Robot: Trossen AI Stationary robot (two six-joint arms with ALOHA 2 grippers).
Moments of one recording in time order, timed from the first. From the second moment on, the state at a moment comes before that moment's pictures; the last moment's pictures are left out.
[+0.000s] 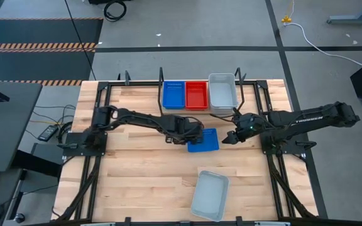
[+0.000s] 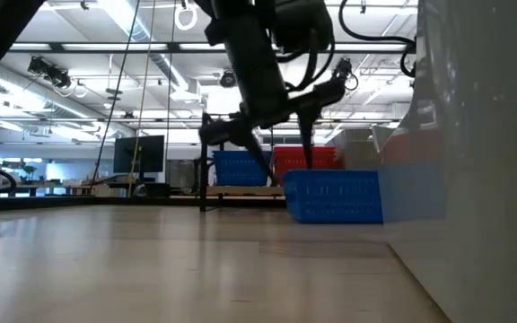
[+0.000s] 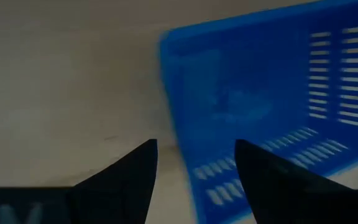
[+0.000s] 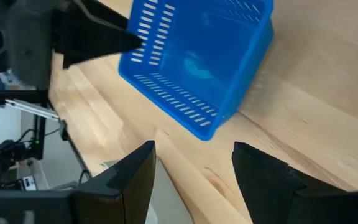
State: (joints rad) left arm -0.01 2.10 1.64 -0.71 -0.05 -1.45; right arm 0.01 0.81 0.46 -0.41 -0.13 1.20
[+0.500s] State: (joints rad) left arm 0.01 2.14 1.64 -0.72 -0.03 -1.22; right arm 0.01 0.80 0.46 -0.42 -0.12 1.21
